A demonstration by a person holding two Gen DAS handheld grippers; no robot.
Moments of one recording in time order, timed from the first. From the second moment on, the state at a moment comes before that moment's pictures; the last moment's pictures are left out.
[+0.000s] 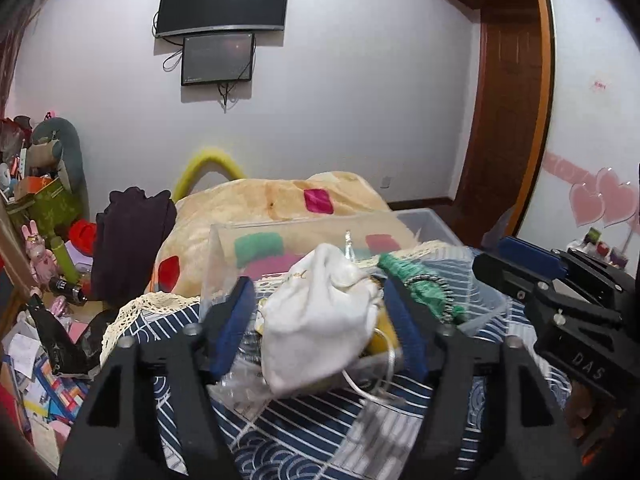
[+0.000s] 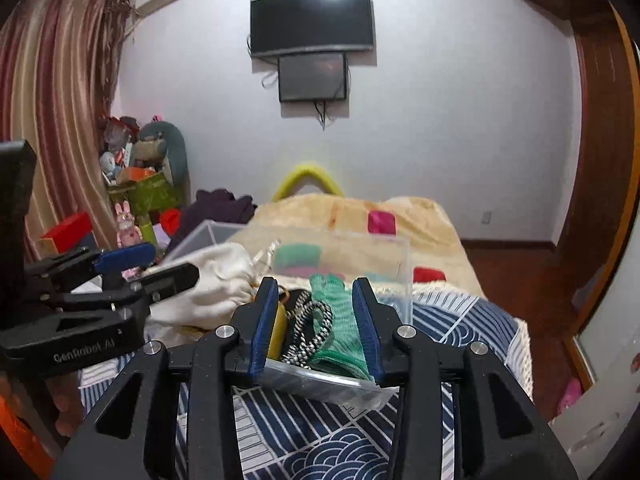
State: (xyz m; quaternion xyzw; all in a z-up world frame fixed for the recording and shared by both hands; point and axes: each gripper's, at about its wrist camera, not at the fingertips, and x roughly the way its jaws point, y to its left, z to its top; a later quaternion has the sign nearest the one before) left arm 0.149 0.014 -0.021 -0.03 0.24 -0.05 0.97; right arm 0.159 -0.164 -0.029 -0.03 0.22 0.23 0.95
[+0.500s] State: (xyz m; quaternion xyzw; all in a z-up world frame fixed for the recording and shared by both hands) left arm 0.074 0.006 0.009 -0.02 0.16 -0.05 0.99; right arm 0.101 -0.190 -0.001 -0.01 0.13 0.22 0.97
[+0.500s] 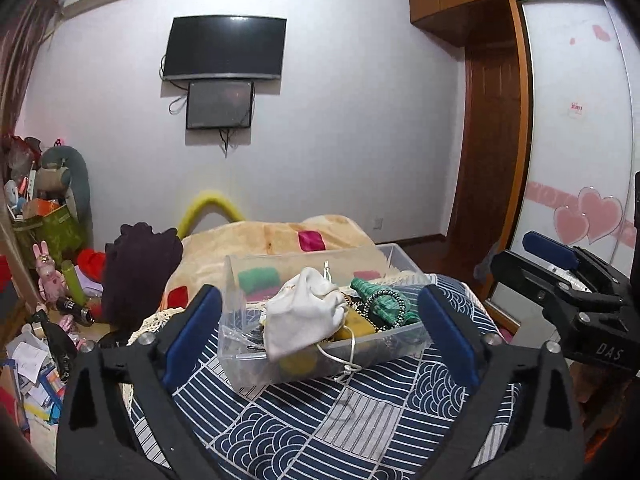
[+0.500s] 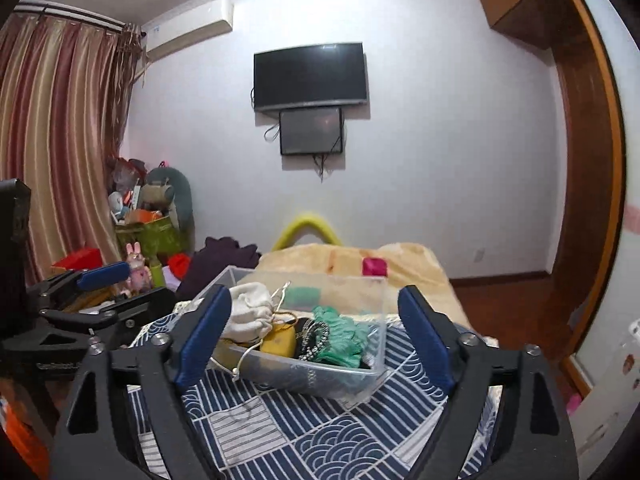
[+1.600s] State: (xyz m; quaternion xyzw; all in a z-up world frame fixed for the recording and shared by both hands) left arm 0.054 0.008 0.005 -0.03 0.15 -0.04 0.99; right arm 0.085 -0.199 -0.009 0.01 0.11 0.22 0.97
